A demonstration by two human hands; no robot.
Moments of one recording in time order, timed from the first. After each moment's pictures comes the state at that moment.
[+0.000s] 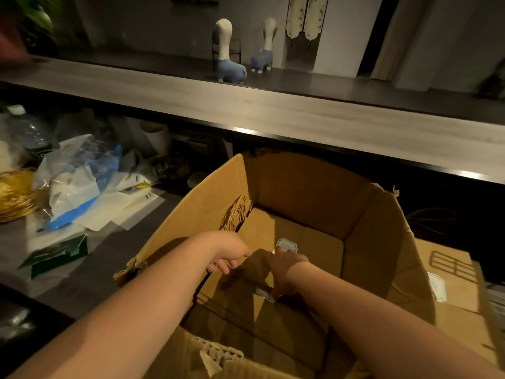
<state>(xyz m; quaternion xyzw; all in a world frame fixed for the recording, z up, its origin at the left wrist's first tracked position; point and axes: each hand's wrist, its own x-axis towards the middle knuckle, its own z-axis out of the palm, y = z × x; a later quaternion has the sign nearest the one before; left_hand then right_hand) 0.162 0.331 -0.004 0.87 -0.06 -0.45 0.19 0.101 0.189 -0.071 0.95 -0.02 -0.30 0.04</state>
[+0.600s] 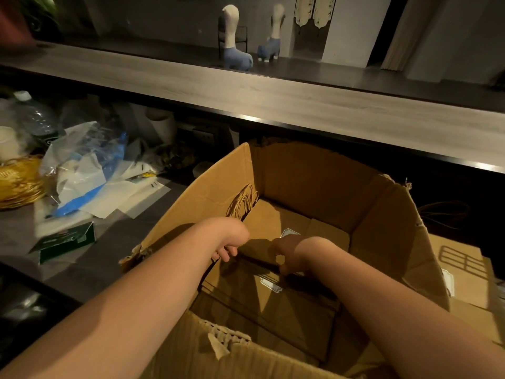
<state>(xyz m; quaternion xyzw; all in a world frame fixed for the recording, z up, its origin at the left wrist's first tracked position) 0.171 0.334 -0.008 0.88 0.01 -0.44 0.16 0.113 0.176 -0.047 0.93 0.00 -0.35 -0.06</state>
